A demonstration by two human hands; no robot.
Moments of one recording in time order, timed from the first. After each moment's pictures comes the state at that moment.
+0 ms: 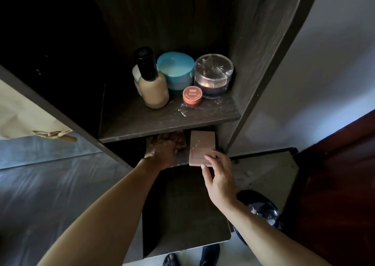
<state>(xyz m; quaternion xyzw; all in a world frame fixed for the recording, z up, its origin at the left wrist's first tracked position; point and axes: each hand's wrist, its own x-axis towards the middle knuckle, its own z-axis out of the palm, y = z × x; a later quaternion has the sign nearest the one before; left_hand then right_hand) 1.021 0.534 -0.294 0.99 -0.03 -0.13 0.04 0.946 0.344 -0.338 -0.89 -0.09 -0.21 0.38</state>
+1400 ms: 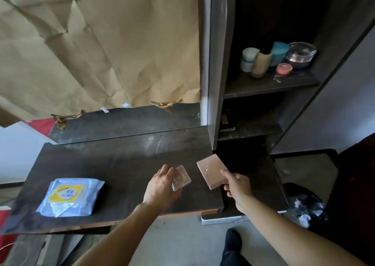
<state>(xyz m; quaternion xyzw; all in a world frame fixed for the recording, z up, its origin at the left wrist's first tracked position) 0.744 0.757 -0.263 0.98 0.01 -0.03 0.19 0.789 0.532 -0.299 -0.65 0.32 0.19 0.66</state>
